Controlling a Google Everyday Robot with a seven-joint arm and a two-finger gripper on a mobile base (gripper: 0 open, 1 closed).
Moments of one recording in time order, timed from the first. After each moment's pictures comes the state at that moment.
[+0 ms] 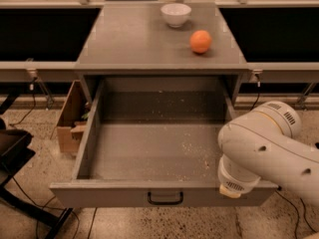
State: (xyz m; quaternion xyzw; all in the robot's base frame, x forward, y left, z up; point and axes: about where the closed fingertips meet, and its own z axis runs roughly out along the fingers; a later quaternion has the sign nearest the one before) arm 0.397 -0.181 0.692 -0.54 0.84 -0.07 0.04
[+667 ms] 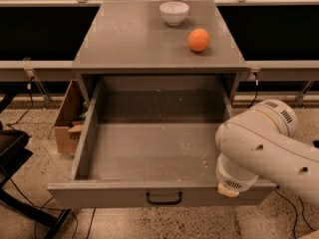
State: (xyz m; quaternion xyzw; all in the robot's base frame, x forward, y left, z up) arm 0.397 -0.181 0.692 -0.54 0.84 -0.07 0.04
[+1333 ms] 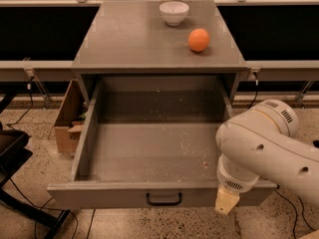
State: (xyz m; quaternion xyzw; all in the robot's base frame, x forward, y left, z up) arm 0.397 -0.181 0.692 -0.54 0.84 -0.07 0.04
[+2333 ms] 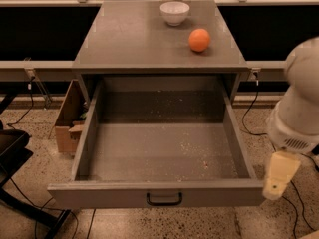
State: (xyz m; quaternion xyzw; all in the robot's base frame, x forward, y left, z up) arm 0.407 -0.255 0.803 -0.56 0.83 -0.06 0.03
